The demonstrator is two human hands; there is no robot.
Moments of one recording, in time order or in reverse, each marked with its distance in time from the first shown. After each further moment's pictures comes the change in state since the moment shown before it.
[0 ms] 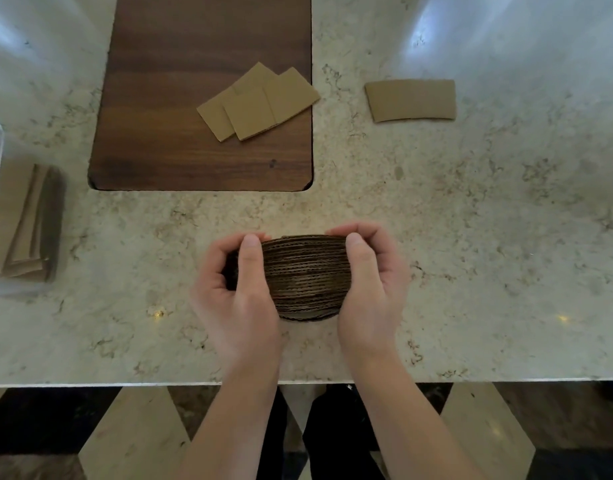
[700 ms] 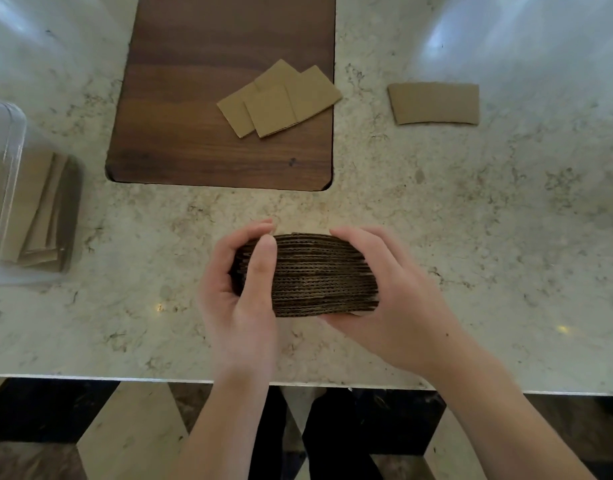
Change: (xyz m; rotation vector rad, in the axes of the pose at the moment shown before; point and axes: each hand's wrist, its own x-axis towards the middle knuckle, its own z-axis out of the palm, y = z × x) left_hand 0.009 -0.005 -0.019 -0.130 -0.136 0.027; right_hand 0.019 -0.009 -0.043 -0.809 -0.668 -0.427
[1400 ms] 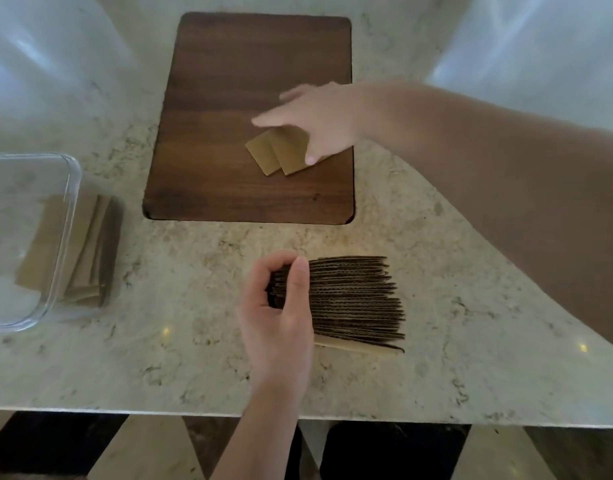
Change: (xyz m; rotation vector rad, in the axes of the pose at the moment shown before) left_hand 0.015 -0.002 0.006 0.201 -0.013 -0.007; right_hand 0.280 -0.017 -0.031 -0.673 -0.681 -0.075
